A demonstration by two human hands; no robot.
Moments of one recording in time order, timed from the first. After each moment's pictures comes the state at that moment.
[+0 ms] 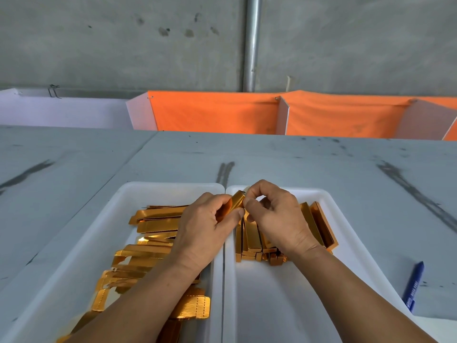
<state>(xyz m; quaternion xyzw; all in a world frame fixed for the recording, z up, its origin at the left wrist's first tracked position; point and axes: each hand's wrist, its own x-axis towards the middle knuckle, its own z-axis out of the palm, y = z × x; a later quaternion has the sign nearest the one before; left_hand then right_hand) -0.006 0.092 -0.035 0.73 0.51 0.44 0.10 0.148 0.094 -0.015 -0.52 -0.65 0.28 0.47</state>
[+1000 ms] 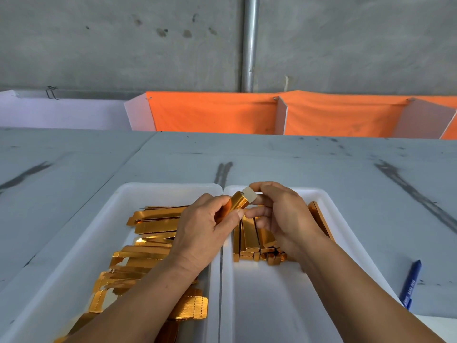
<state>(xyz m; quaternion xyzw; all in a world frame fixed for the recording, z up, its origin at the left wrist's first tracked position) -0.005 0.092 -0.038 0.73 0.50 0.45 0.09 0.156 0.097 -0.001 -0.48 -0.41 0.58 0.52</state>
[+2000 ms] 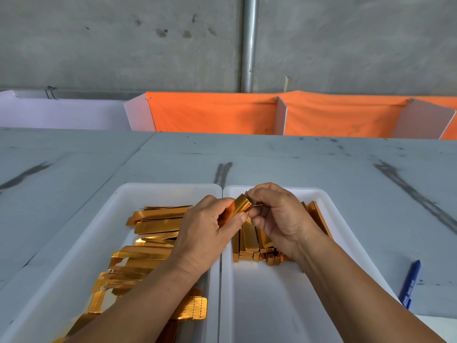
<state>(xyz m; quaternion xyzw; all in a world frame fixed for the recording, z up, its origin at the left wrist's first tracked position) -0.001 0.088 -0.037 0.75 0.49 0.43 0.09 0.157 0.101 -0.006 -0.43 -0.40 0.62 0.52</state>
